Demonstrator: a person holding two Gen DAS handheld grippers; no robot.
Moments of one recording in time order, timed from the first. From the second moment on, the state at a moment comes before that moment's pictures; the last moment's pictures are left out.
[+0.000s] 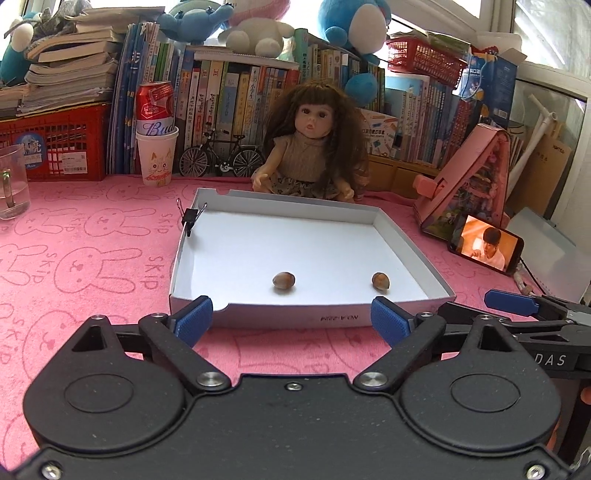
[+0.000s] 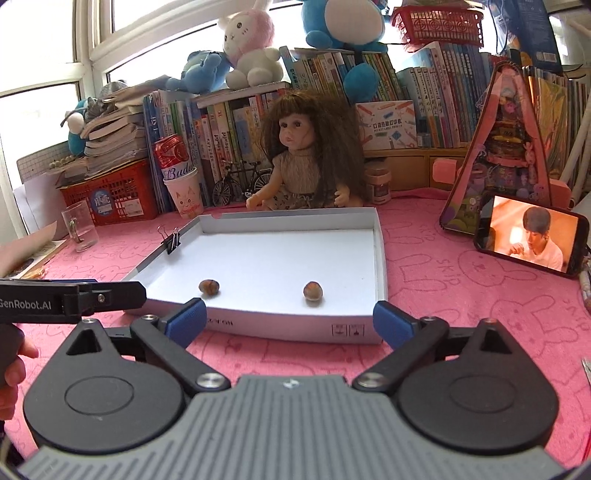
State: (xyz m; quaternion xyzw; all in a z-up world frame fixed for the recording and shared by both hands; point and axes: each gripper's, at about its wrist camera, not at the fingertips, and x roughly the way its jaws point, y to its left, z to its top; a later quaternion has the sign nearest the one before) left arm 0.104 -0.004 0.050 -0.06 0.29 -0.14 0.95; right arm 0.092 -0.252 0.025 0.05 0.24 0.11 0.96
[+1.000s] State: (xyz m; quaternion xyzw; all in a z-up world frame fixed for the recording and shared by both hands) left arm 0.015 0.027 0.024 -0.01 0.25 -0.16 0.96; right arm 0.014 -0.264 0.003 0.01 0.19 0.09 0.98
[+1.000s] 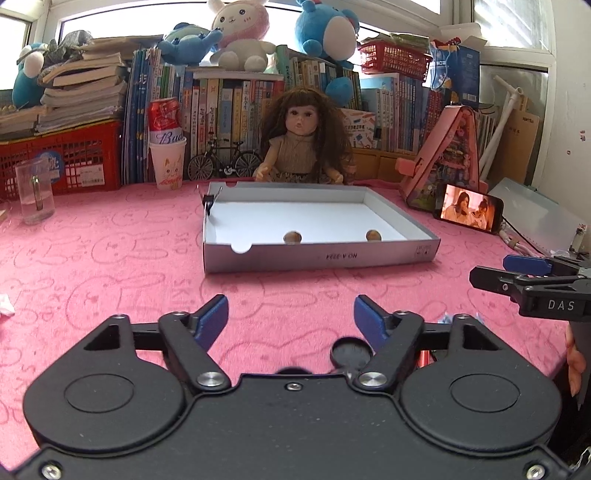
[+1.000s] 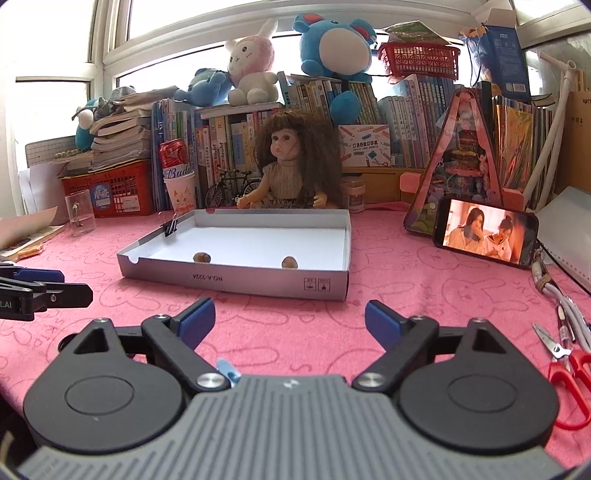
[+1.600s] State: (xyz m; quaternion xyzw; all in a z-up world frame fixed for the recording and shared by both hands) left arm -0.027 0.029 -0.003 0.02 0.27 -0.16 0.95; right arm -0.008 -0.250 -0.014 -0.01 0.21 0.12 0.97
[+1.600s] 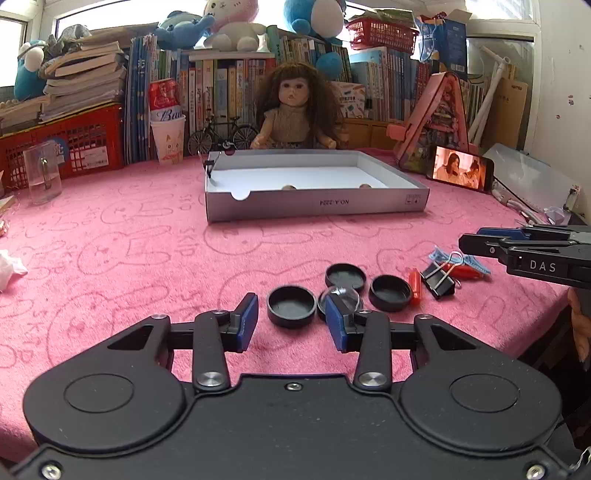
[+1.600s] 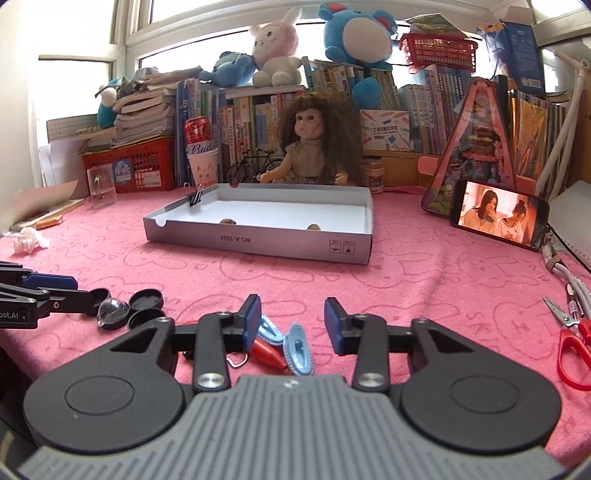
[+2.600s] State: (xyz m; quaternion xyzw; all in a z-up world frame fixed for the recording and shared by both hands) left arm -0.006 0.020 -0.012 0.03 0.27 -0.13 0.95; right arm -0.008 -0.258 -0.028 -0.01 0.24 0.10 0.96
